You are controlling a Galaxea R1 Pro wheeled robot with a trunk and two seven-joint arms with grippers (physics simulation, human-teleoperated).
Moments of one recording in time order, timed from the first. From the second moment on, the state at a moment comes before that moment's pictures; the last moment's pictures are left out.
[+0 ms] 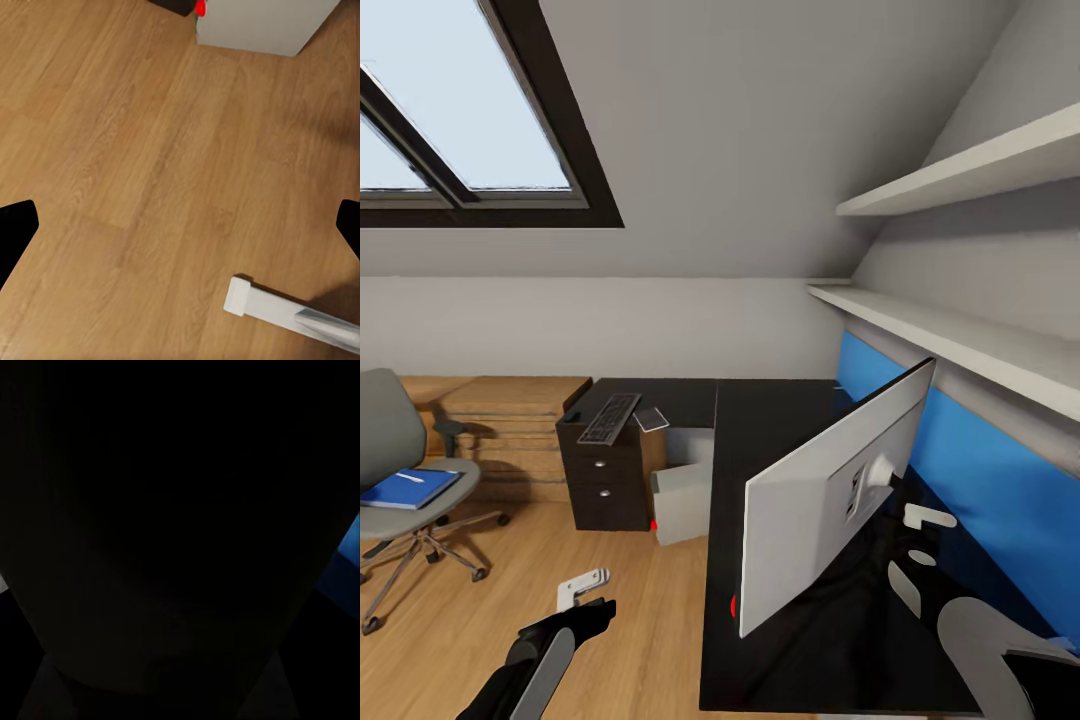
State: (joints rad) left arm -0.27 0.05 -0.11 -1.08 0.54 0.52 0.39; right arm -0.79 -0.14 -0.10 -0.19 -0.08 -0.26 -0.27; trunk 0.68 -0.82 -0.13
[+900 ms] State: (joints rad) left arm -0.27 0.05 -0.11 -1.08 0.54 0.52 0.40; right arm -0.79 -0.14 -0.10 -0.20 -0.07 -0.26 -0.27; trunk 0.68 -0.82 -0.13
